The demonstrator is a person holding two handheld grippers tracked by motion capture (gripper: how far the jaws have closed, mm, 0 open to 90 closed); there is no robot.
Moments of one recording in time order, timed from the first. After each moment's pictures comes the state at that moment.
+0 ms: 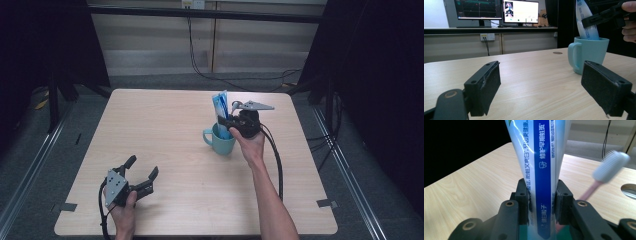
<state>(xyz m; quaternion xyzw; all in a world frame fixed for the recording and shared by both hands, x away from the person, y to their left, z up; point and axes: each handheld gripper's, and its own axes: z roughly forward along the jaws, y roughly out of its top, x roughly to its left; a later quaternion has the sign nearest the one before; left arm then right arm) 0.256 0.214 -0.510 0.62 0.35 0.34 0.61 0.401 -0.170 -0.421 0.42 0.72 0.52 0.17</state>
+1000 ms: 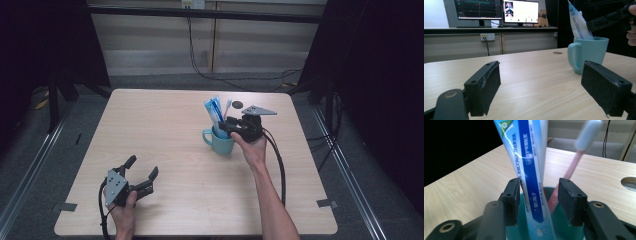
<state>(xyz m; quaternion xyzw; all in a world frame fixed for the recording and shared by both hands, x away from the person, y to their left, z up) 0.256 0.214 -0.510 0.62 0.35 0.34 0.61 0.391 -0.176 -0.430 0.42 0.72 0.53 0.17</state>
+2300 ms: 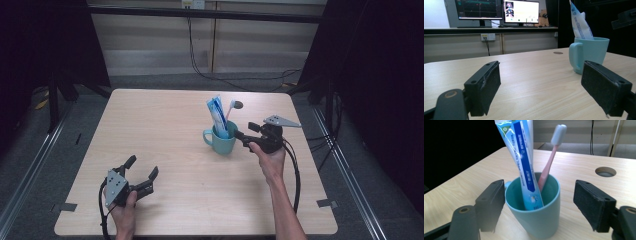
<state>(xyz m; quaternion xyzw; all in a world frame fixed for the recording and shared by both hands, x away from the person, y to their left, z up) 0.256 0.214 -0.510 0.62 0.36 0.35 0.61 0.345 -0.219 -0.422 0.45 0.68 0.54 0.19</state>
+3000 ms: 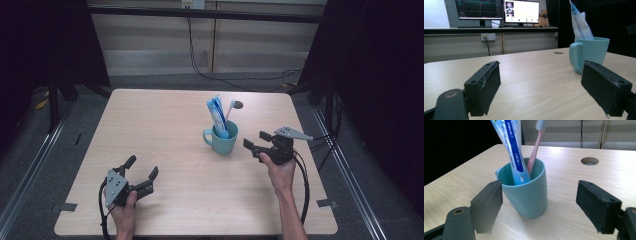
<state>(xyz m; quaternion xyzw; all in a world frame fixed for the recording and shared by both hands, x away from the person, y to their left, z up) 0.256 0.213 -0.510 0.62 0.36 0.34 0.61 0.314 -0.241 -0.436 0.47 0.67 0.53 0.20</state>
